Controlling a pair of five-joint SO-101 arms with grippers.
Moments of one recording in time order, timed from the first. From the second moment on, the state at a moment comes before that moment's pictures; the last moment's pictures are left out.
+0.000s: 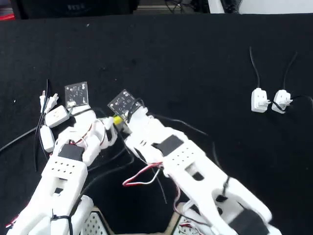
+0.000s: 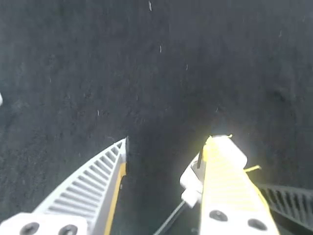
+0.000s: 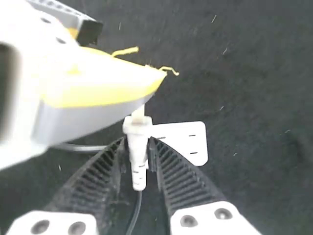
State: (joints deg) left arm 6.8 -49.8 71.4 30.5 18.7; right arm -37.5 -31.8 58.5 33.8 9.6
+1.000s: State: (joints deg) left arm -0.4 -50.5 73.2 35.6 12.4; right arm -30.1 -24.5 34.9 68.2 14.0
